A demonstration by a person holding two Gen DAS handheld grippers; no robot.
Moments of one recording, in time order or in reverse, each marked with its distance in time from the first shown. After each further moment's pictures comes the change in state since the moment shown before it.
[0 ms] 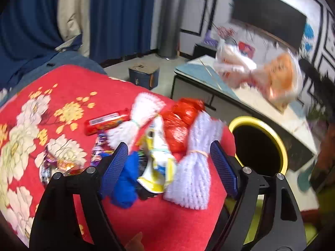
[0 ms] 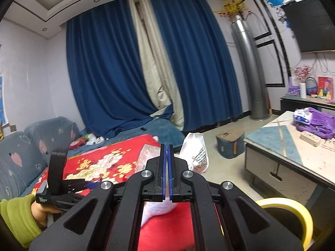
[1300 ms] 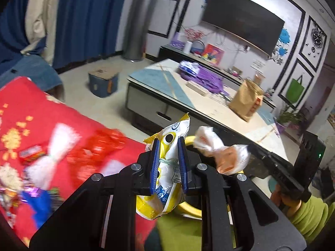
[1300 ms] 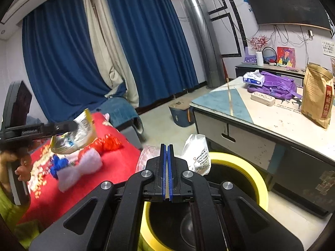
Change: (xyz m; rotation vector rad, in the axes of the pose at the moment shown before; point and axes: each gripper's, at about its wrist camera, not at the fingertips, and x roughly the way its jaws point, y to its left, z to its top) left arm 0.034 -0.114 0.063 -0.024 -0.007 -0.262; right arm -0.046 -0.117 -0.072 0.127 0.185 -0.273
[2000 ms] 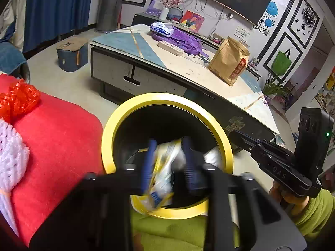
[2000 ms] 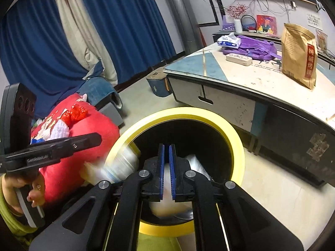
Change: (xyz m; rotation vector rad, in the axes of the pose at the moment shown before) left arm 0.110 -0.062 -0.057 0.056 0.192 -0.118; right arm 0.006 -0.062 -0.049 0.127 0.182 -0.110
